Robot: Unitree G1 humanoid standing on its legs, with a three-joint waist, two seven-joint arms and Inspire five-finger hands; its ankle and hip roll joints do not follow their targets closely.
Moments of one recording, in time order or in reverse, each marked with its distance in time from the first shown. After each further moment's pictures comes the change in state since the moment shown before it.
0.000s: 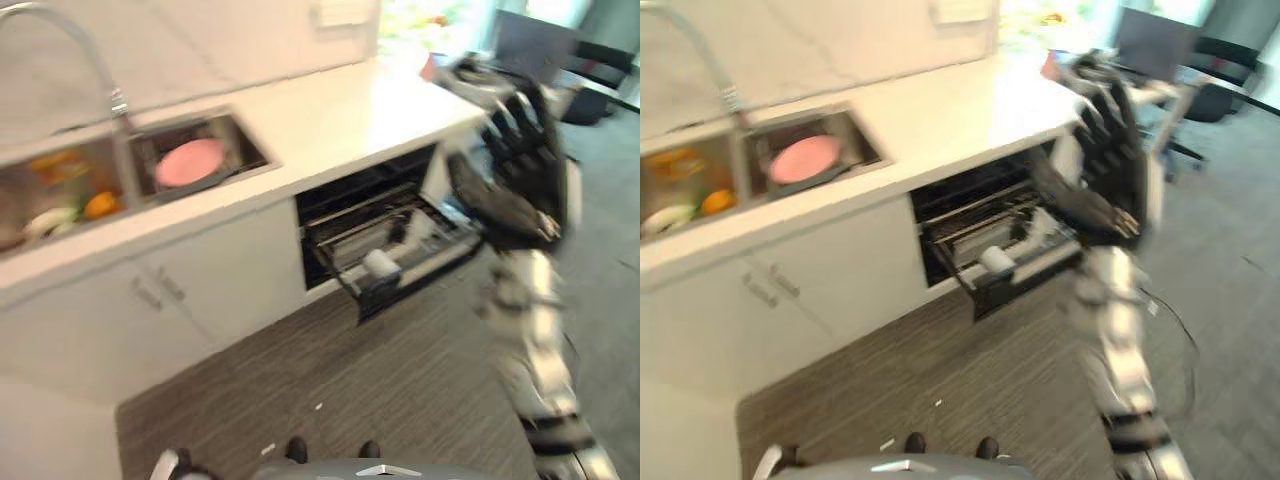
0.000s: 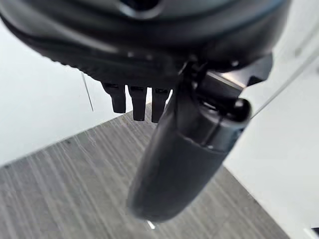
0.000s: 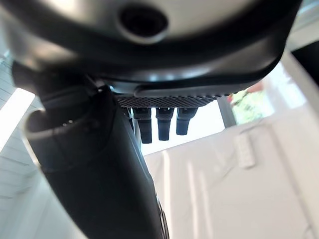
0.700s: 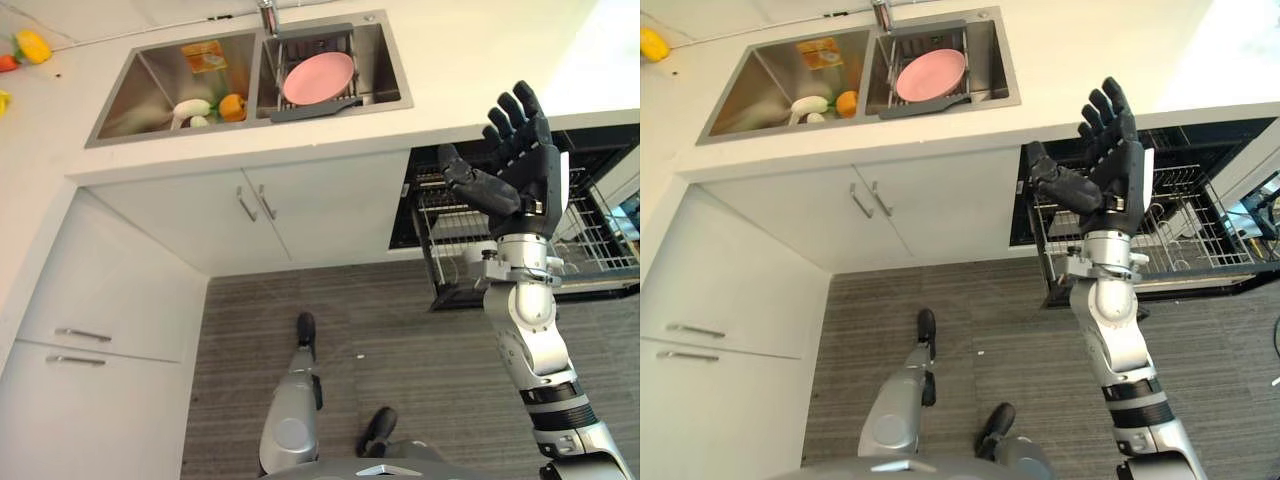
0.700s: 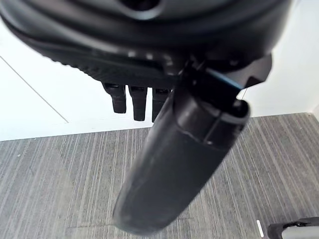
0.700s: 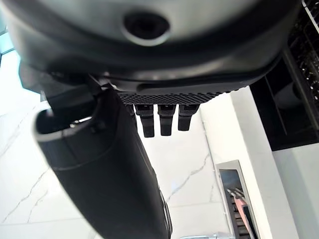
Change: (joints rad) left arm 0.081 -0.096 0.063 0.094 -0.078 -0.011 -0.018; right arm -0.213 -0.055 0.028 0.102 -0.226 0.062 -0.069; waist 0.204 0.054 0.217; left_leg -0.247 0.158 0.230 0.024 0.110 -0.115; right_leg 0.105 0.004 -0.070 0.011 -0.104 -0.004
